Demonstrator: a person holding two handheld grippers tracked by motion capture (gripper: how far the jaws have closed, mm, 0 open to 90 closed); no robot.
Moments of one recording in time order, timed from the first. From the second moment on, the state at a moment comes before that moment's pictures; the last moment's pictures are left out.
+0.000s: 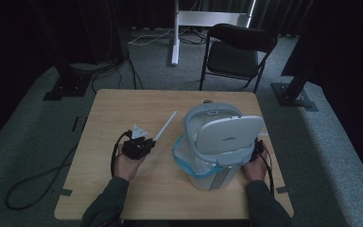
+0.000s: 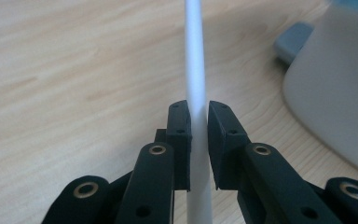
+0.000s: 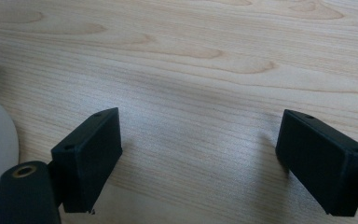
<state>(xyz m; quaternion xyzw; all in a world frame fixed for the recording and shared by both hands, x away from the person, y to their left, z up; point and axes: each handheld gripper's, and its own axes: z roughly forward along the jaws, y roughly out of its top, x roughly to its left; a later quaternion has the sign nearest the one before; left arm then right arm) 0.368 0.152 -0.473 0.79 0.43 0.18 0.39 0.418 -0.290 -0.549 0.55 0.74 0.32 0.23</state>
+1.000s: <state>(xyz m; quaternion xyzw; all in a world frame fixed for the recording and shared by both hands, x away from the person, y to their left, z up) 0.355 0.160 -0.420 0.78 0.34 0.17 0.49 0.418 -0.290 -0.549 0.55 0.74 0.32 0.23</state>
